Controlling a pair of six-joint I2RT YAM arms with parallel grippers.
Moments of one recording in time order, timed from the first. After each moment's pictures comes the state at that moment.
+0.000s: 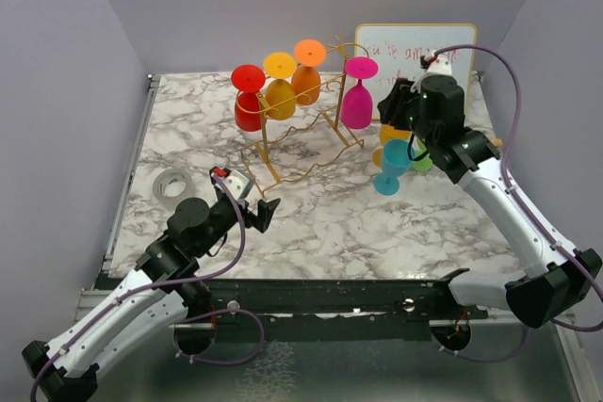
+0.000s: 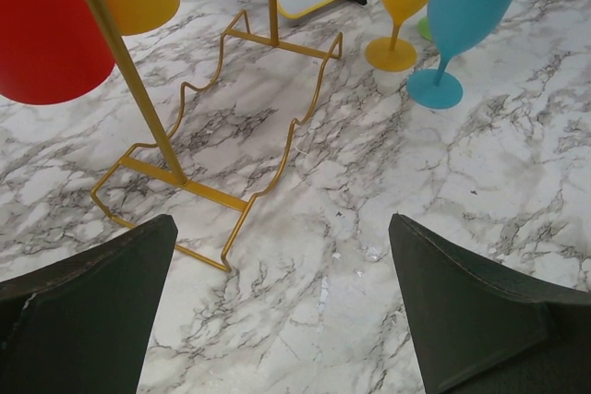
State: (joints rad) left arm -0.74 0.48 0.49 -0.12 -0.08 0.01; right arm 0.46 1.26 1.29 -0.40 0.24 0.35
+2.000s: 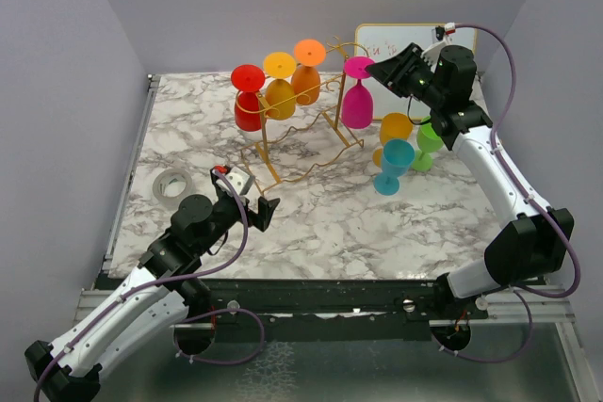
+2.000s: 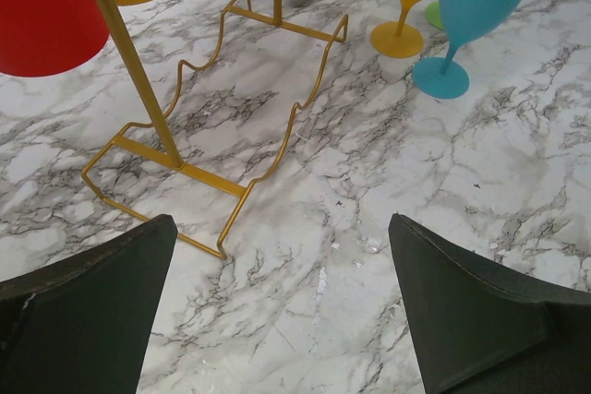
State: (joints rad) left arm -0.71 0.51 0.48 -0.12 -0.06 -0.02; right arm 0.23 1.49 1.41 -0.04 -0.33 0.78
